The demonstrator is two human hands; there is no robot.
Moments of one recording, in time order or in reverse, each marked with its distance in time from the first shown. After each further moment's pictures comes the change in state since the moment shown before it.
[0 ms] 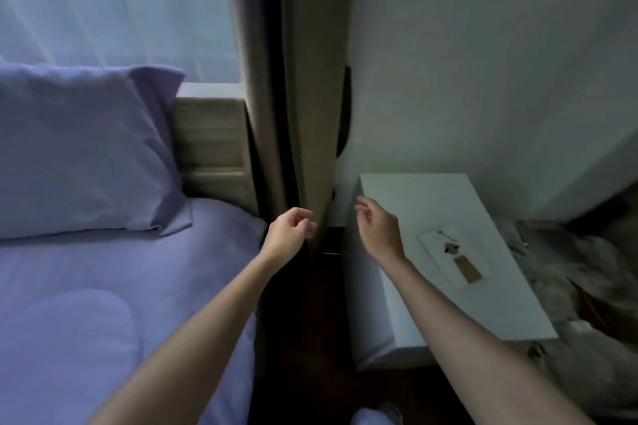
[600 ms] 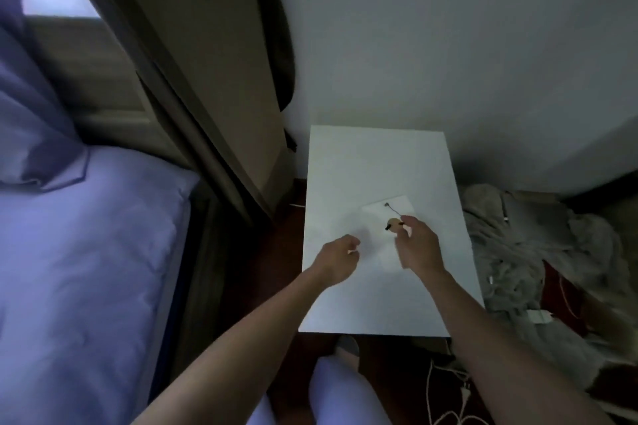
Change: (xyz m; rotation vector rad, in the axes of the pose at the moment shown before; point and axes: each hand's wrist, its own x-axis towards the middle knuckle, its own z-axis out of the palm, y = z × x) left_hand 0.027 -0.009 0.306 0.268 -0.360 -0.215; right_hand 0.048 0.253 -0.166 -0.274 -0.168 0.331
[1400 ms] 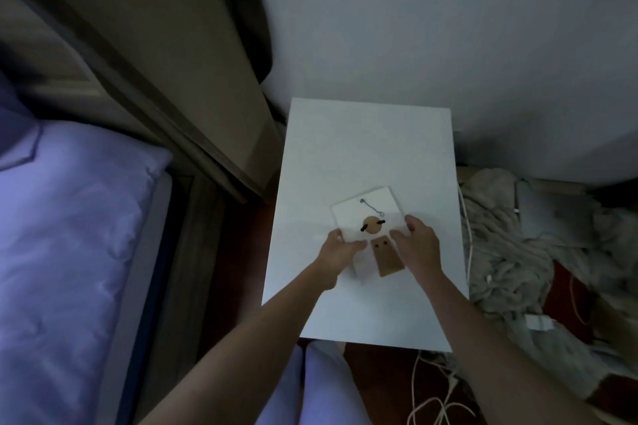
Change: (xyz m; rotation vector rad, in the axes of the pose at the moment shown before) left_hand 0.073 0.022 0.071 -0.752 0.071 -0.355; right_hand 0.053 0.059 -0.004 0.109 -0.114 0.168
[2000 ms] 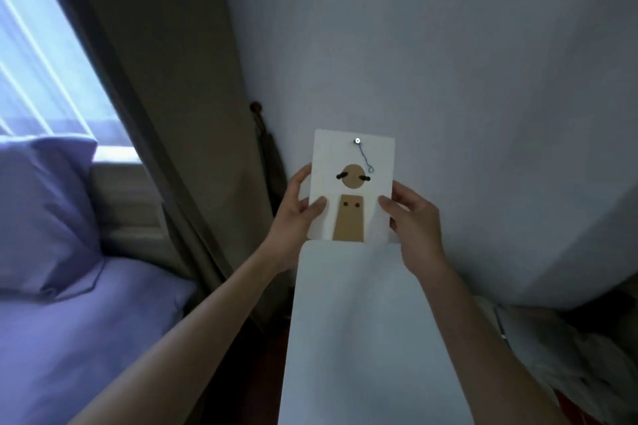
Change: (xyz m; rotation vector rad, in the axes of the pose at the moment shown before) left_hand -0.171 0.231 -0.077 -0.099 -0.269 0.990; right_hand -0.082 -0.254 -0.136 0.895 -0.024 -0.550
